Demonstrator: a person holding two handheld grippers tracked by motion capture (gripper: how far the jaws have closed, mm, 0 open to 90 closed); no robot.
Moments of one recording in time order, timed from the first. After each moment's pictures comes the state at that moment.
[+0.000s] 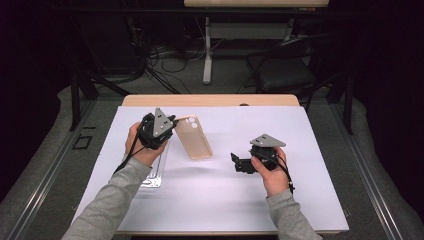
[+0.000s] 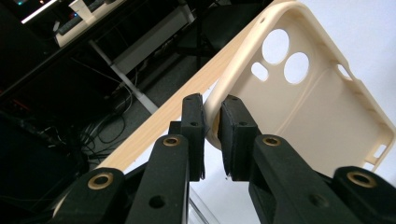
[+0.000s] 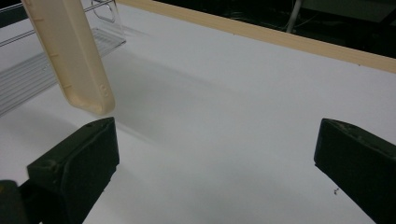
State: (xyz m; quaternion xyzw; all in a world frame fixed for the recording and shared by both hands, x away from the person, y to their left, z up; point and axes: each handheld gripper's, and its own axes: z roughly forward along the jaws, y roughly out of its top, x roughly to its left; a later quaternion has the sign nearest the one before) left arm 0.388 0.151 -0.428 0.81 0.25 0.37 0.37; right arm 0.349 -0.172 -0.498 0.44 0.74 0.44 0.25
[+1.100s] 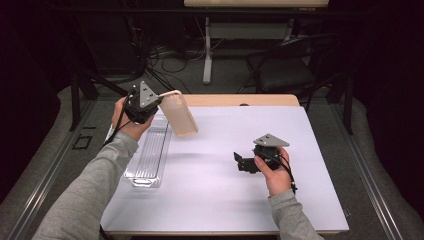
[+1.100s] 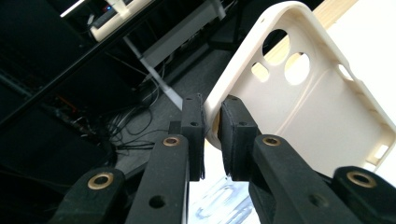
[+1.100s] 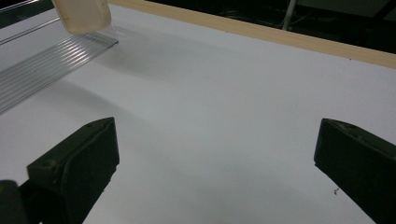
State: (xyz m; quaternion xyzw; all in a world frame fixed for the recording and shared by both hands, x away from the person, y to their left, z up) left arm 0.442 0.190 -0.393 0.80 0.28 0.41 0.35; right arm 0.350 -0.180 -0.499 0.45 0.74 0.44 0.25
